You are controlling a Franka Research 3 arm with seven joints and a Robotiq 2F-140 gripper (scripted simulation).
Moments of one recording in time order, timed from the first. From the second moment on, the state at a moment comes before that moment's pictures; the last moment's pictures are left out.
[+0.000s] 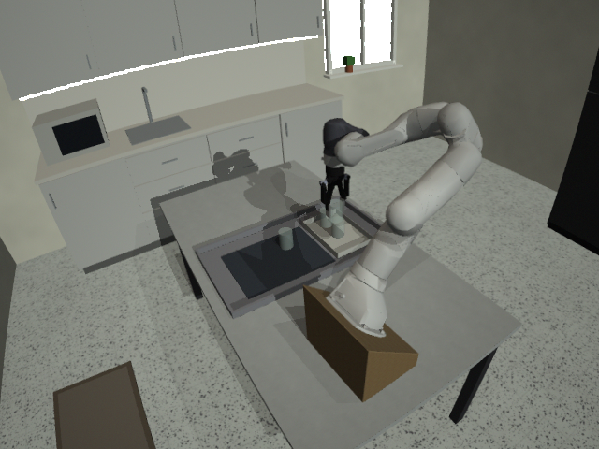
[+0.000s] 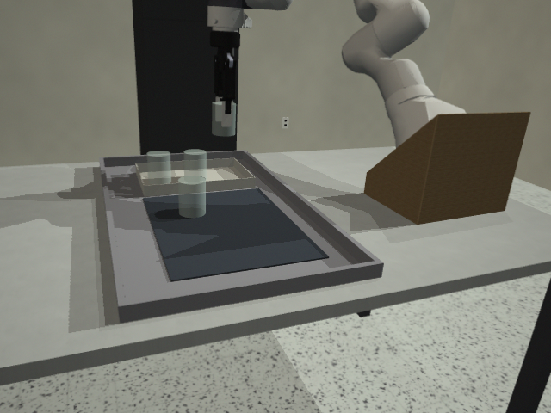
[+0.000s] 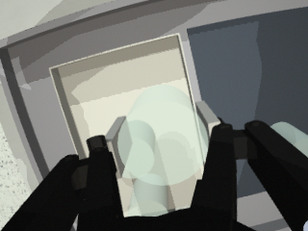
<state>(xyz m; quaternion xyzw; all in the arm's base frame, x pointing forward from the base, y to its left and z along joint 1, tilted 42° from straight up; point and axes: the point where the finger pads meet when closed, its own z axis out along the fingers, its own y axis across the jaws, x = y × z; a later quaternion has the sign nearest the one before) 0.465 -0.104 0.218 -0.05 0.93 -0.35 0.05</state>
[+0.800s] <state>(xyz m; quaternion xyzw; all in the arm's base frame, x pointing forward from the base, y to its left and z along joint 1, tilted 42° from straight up) 0.448 -0.148 0.254 -0.05 0.93 -0.36 0.05</state>
